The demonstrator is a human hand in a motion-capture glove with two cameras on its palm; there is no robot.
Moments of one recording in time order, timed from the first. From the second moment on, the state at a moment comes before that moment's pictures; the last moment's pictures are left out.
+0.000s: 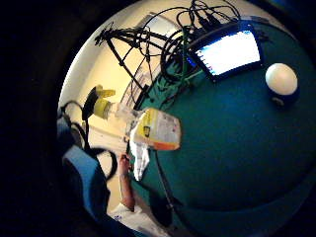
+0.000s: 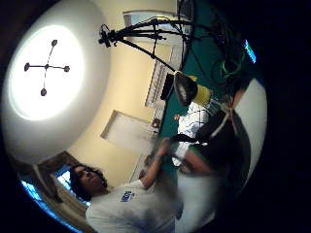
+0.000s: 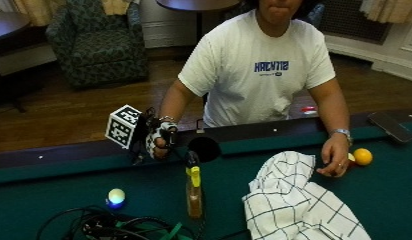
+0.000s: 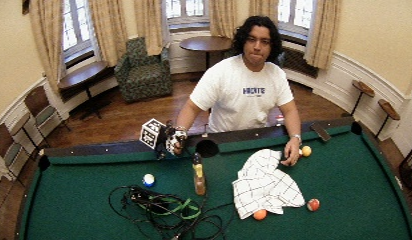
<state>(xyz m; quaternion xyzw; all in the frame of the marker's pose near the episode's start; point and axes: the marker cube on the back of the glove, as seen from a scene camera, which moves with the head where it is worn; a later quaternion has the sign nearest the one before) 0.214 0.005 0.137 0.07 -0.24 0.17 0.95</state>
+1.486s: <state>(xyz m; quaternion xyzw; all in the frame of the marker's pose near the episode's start) 0.192 -0.061 0.238 0.05 -0.31 0.17 0.93</state>
